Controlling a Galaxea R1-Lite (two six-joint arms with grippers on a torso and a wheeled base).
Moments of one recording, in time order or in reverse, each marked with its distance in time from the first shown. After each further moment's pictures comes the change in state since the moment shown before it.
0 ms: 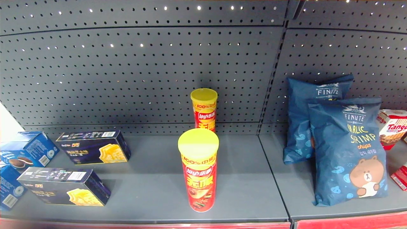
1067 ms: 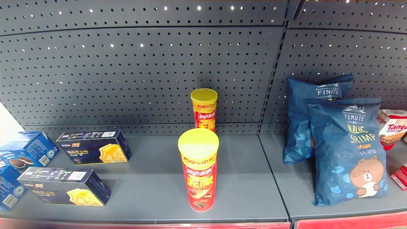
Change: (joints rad) left arm -0.070 0.078 -0.085 -0.049 -0.019 0.164; right arm 0.004 -0.014 0.000 0.000 0.000 0.000
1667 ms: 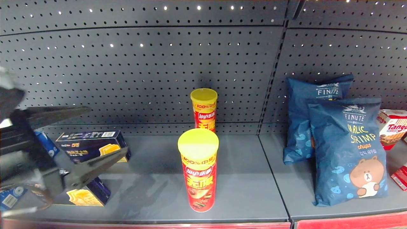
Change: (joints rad) left arm -0.201 0.944 -0.675 -0.115 -0.077 0.181; right arm 0.000 0.000 0.000 0.000 0.000 0.000
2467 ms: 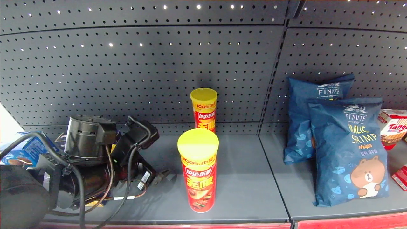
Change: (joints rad) left arm -0.040 0.473 0.093 -0.214 0.231 -0.046; right arm 0.000 0.000 0.000 0.000 0.000 0.000
